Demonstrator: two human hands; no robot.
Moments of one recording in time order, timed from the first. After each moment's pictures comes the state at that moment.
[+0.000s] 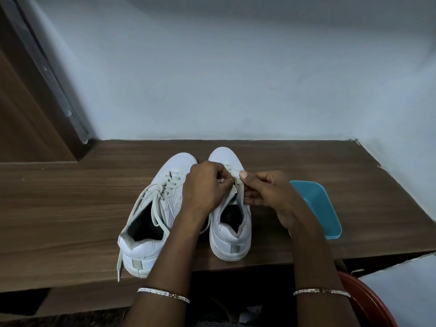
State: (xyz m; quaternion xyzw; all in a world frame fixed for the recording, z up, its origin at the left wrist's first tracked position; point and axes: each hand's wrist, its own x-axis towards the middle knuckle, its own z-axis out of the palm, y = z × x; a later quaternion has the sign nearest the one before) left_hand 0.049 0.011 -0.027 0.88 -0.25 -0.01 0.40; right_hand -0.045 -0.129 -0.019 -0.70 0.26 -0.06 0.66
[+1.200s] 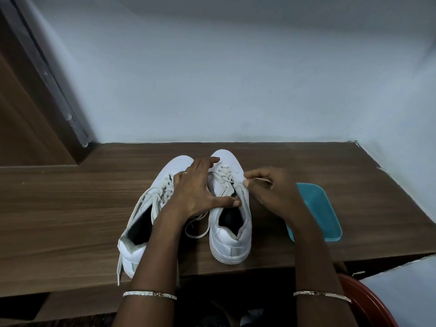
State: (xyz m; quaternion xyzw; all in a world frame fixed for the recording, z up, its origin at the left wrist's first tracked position) left_hand 0.064 0.036 -0.033 0.87 -0.33 -0.07 0.35; right_hand -0.045 -0.141 -0.022 -0.88 0.19 -0.18 0.40
